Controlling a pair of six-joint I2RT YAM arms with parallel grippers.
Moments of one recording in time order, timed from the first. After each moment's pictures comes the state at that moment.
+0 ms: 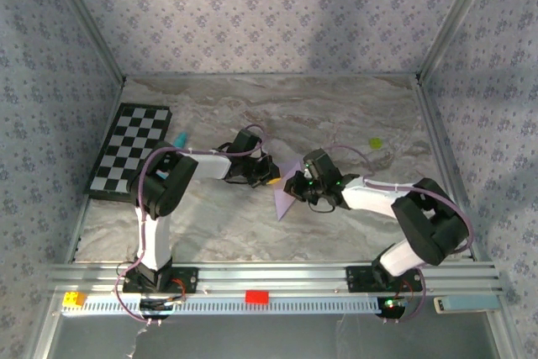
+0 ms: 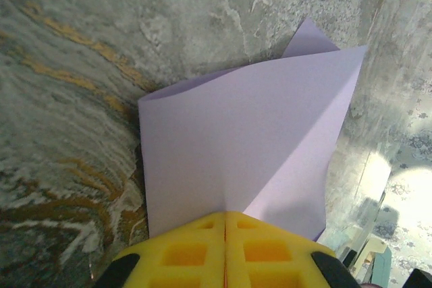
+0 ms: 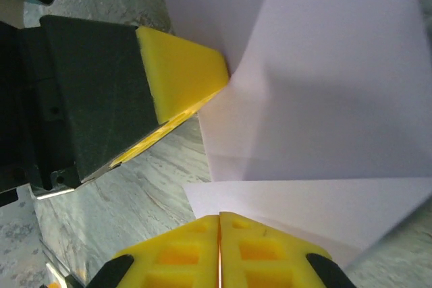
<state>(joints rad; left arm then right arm) -0.63 1.97 1.04 0.01 0.58 -0.95 0.65 1.51 0.63 0.05 -0.33 1.03</state>
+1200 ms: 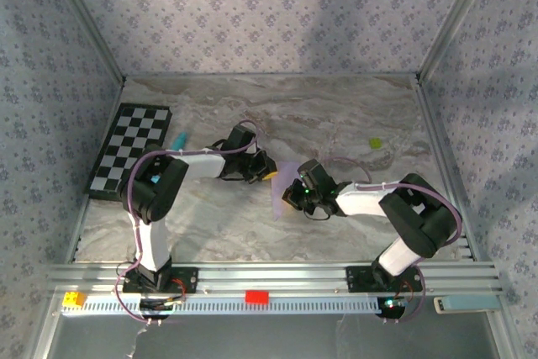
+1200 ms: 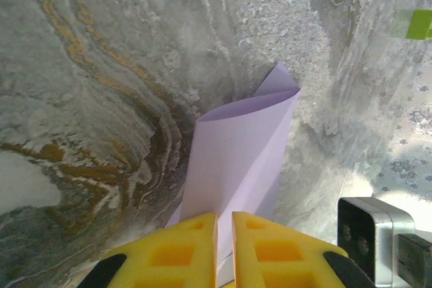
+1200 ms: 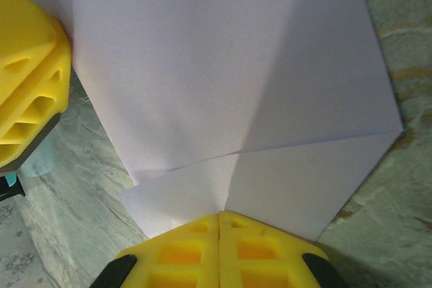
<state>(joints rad) -0.61 1.90 1.02 -0.01 0.54 -1.02 0.71 1.57 0.57 0.14 -0.25 1.21</state>
